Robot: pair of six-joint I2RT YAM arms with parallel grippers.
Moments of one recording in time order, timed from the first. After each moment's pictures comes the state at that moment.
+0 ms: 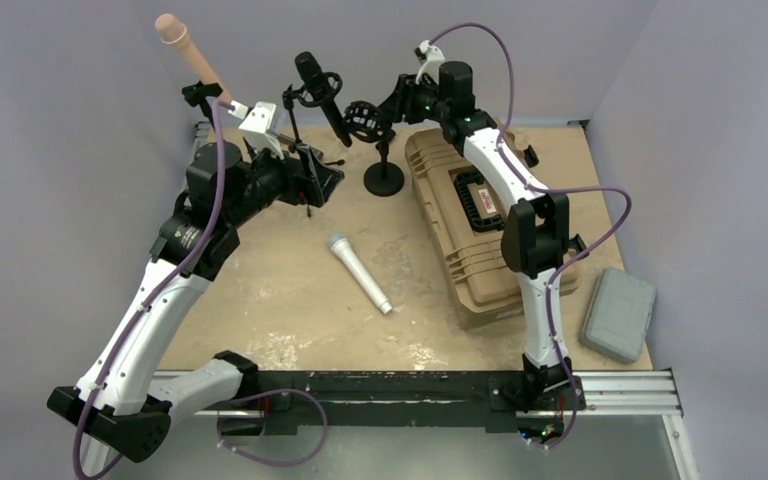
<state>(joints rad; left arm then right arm) -0.43 1.05 1.31 -0.43 0.18 -0.31 0.36 2.26 2.17 -0.15 -0.41 0.32</state>
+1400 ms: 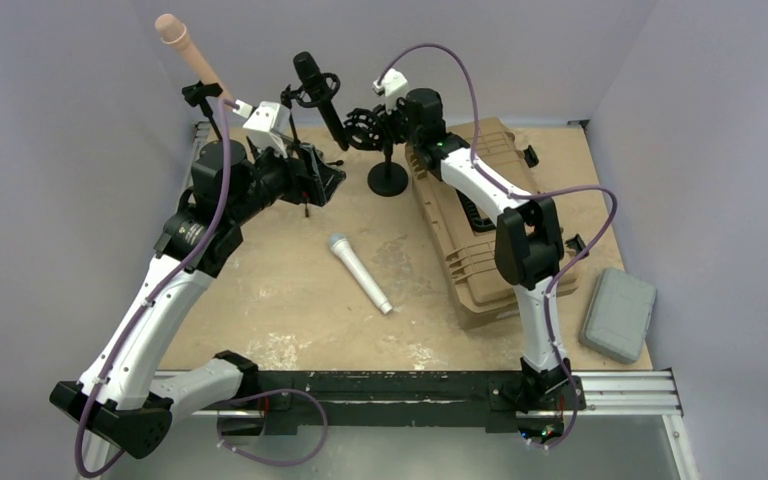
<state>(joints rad) -0.43 1.07 1.31 -0.43 0.18 -0.31 0.49 2.19 1.95 -0.04 0.03 -0.25</state>
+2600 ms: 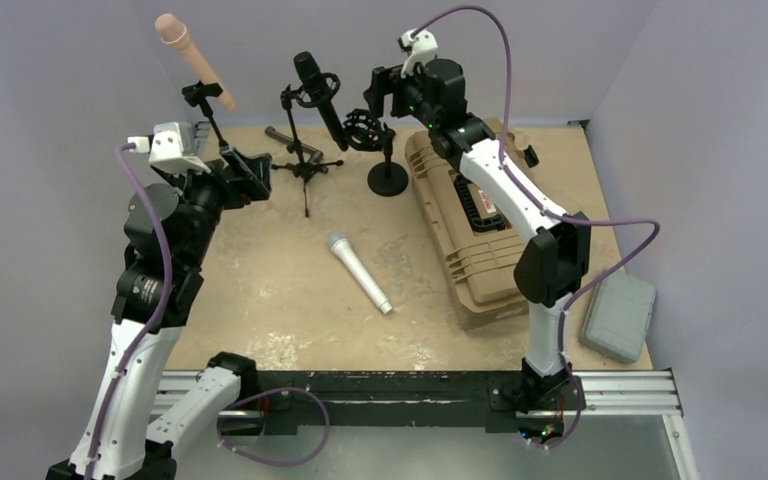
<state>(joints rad) -0.26 0.80 1.20 -0.38 -0.13 -0.33 0.50 2.01 2.02 -0.12 -0.02 0.12</state>
